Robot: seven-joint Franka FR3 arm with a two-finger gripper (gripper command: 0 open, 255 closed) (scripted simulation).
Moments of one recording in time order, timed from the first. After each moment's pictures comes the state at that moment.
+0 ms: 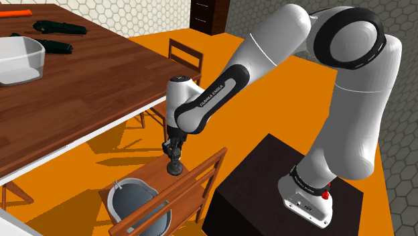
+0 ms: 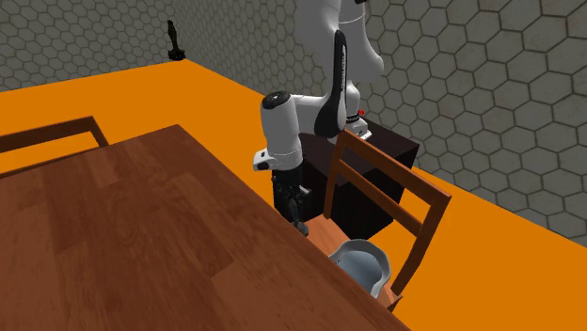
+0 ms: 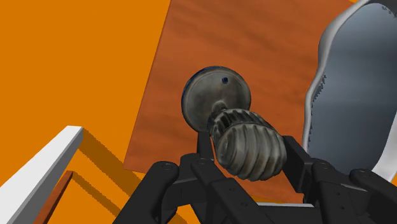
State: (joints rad) arm 0.26 0.37 0.23 -2.21 0.10 2.55 0.20
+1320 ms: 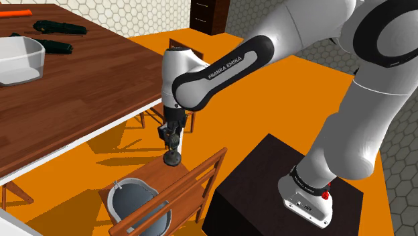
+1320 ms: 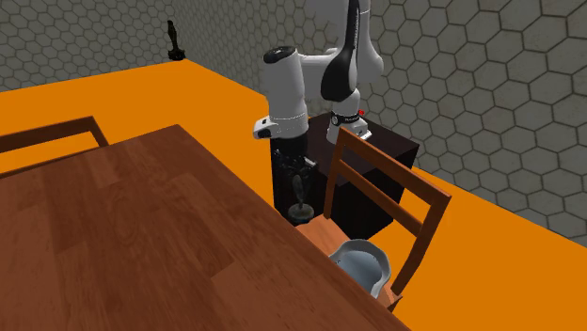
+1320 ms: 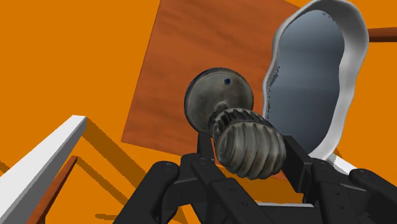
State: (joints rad) arm 0.26 0.19 0.26 -2.16 0.13 2.33 0.23
